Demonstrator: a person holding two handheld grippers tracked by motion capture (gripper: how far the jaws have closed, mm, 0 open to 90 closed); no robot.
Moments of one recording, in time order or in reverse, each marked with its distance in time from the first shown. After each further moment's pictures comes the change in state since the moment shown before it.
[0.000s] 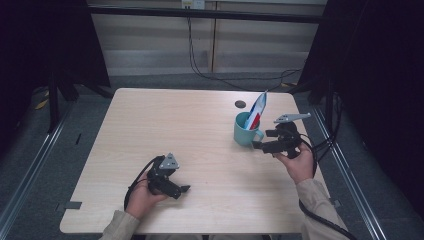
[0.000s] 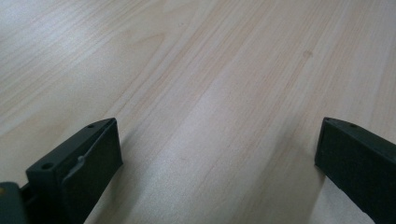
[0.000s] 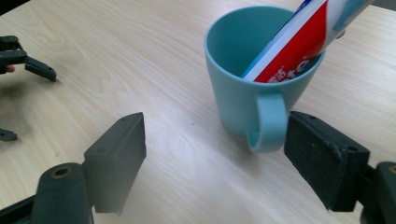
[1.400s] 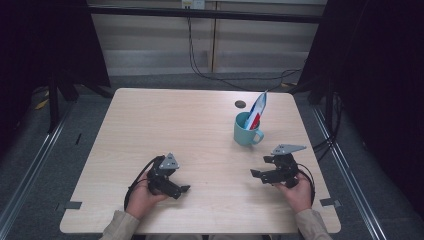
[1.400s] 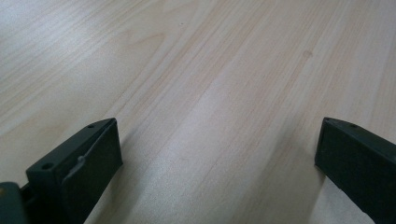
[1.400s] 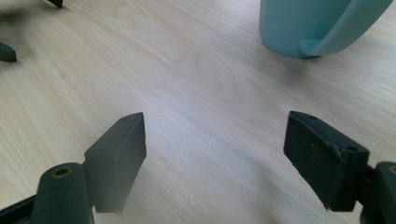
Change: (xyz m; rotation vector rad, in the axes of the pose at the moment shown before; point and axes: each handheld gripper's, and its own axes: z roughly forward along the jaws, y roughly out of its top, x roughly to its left) left arm 0.000 0.000 0.000 0.006 0.000 0.007; right arm 0.027 -0.080 0.012 0.034 0.017 -0.041
